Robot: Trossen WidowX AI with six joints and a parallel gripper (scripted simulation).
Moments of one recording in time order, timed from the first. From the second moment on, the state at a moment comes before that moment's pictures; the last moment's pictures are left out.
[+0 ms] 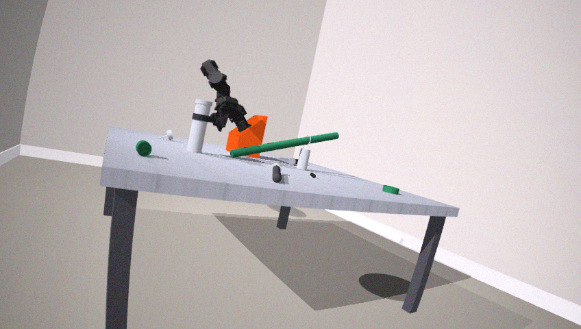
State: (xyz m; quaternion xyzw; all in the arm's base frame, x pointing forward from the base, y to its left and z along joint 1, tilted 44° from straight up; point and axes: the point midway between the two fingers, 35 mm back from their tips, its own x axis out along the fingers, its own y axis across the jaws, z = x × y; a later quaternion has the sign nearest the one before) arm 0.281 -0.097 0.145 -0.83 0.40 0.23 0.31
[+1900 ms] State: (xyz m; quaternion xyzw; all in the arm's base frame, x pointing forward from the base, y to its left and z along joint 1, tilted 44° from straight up) arm 0.258 0.018 0.119 -0.66 0.48 0.12 0.56
